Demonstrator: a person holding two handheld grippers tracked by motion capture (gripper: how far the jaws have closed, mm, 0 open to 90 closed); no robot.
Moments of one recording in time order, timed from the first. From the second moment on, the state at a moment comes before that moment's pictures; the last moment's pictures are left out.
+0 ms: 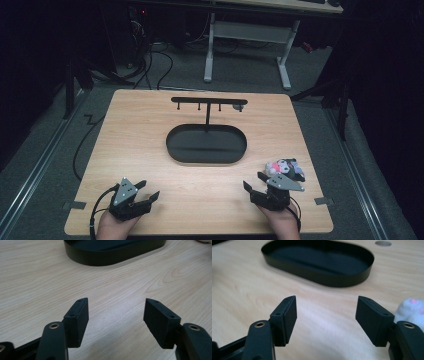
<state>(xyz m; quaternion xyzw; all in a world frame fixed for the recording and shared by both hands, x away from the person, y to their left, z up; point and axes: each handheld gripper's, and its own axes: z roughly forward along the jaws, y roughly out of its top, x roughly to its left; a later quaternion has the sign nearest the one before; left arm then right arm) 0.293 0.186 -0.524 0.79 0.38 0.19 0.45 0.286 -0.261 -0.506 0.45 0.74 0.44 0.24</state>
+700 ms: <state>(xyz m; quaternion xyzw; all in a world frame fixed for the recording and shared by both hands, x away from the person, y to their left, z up) 0.298 0.180 -0.525 0.79 0.37 0.18 0.45 0.269 -0.271 -0.500 0.44 0.72 0.50 0.22</state>
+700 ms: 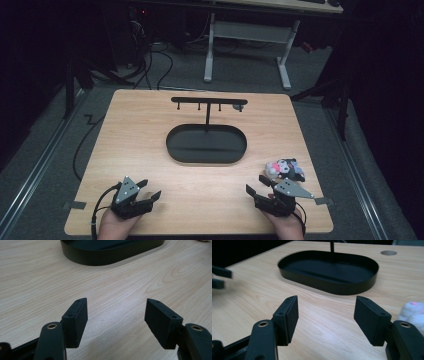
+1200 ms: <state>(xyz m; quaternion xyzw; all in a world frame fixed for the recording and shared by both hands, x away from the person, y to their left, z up) 0.298 0.182 -0.525 0.79 0.38 0.18 0.45 0.264 -0.281 -0.486 0.46 0.69 0.53 0.18</state>
